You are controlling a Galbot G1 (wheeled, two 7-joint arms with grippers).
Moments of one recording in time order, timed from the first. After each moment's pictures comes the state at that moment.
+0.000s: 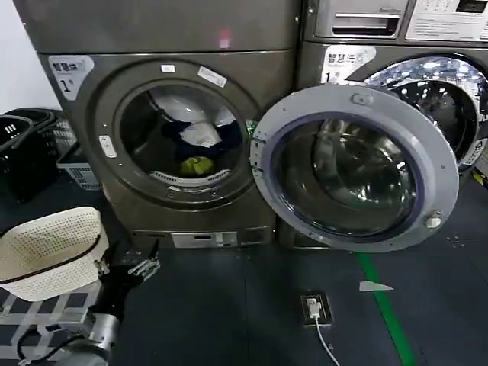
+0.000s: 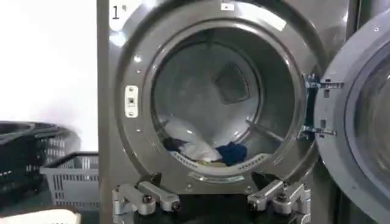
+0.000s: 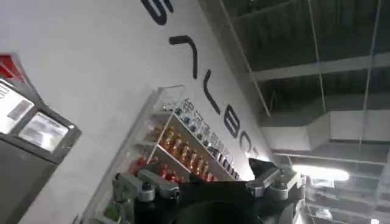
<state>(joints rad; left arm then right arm) 1.52 -1.40 -0.69 -2.26 -0.23 0.28 0.03 -1.74 1.09 2.13 2.12 0.62 -0.11 -0.07</state>
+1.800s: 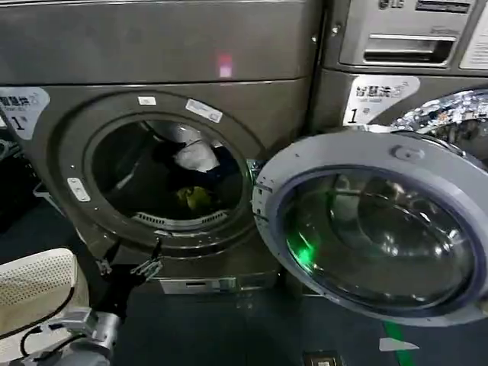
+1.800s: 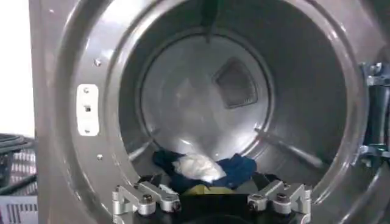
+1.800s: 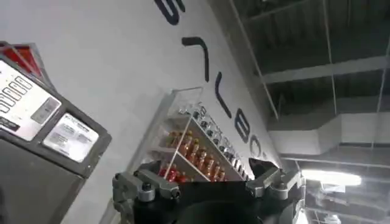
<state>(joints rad) 1.43 -1.36 -0.66 -2.22 -0.28 0.20 0.03 -1.77 1.10 2.15 2.13 0.61 -0.10 -0.04</state>
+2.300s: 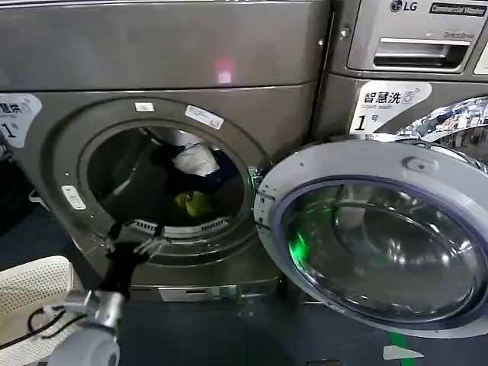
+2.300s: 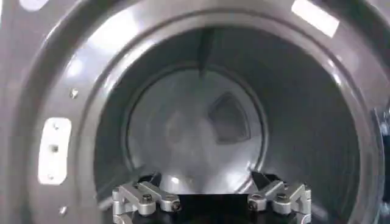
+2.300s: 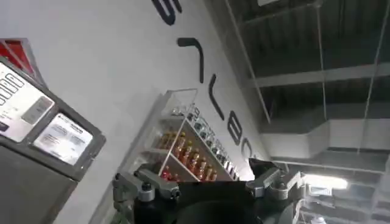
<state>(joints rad) 1.06 -1.31 -0.54 -1.90 -0.35 0.11 -0.01 -1.80 1.10 2.19 2.15 0.63 -0.10 -0.03</state>
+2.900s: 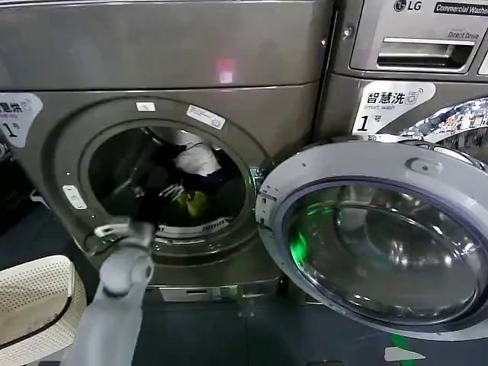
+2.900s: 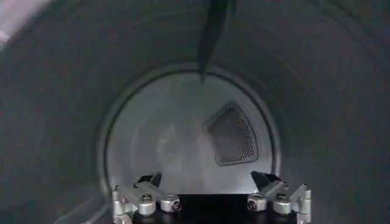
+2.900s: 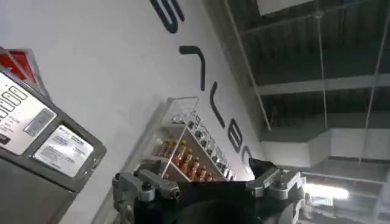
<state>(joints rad) 0.60 -1.36 -0.39 -1.32 -0.31 0.03 -0.01 -1.79 1.09 2.18 2.16 0.63 -0.10 -0.05</state>
